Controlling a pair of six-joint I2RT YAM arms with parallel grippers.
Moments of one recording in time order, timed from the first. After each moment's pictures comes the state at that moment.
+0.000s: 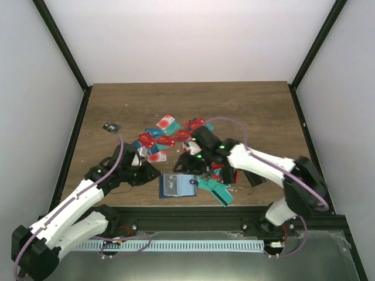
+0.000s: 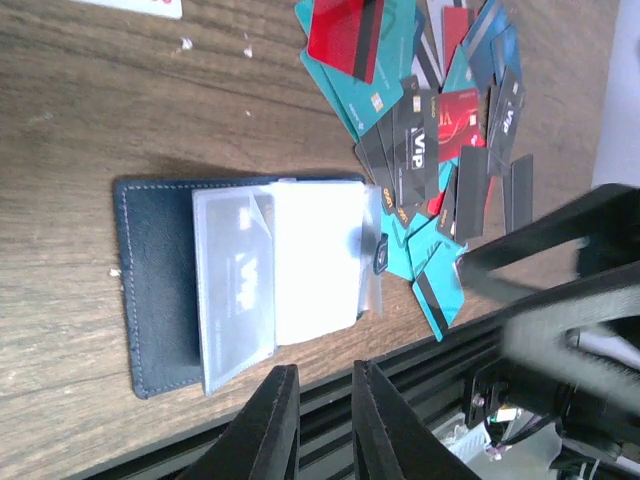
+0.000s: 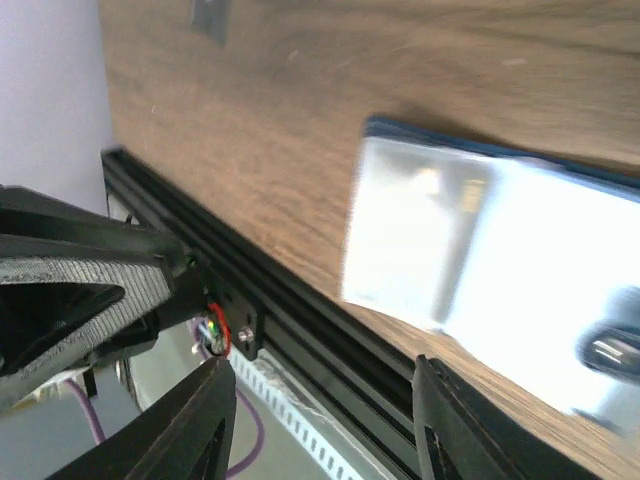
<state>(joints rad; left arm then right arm) -0.55 0.83 0.62 -0.66 0.38 -0.85 0.87 1.60 1.10 -0.46 -0.58 0.82</state>
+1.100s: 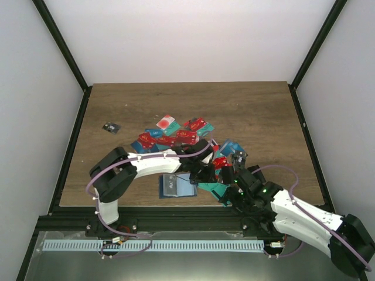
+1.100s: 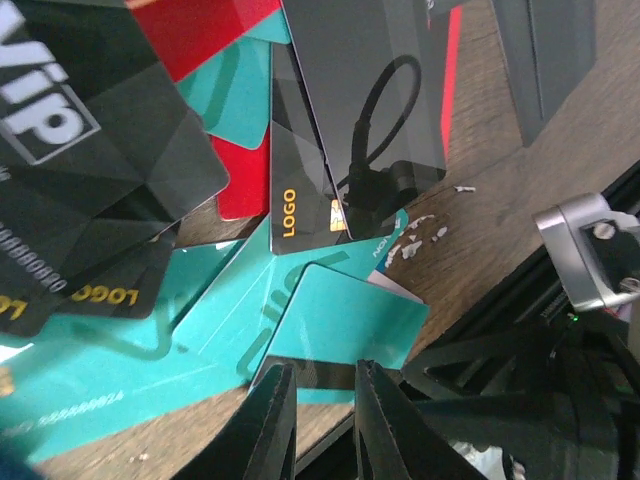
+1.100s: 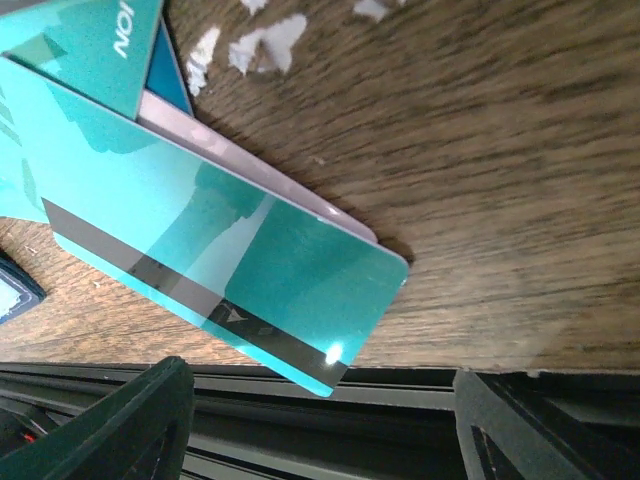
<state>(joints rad) -1.00 1.84 1.17 -0.38 0.41 -0.85 0.73 0.81 0.27 -0.65 -0.34 1.28</state>
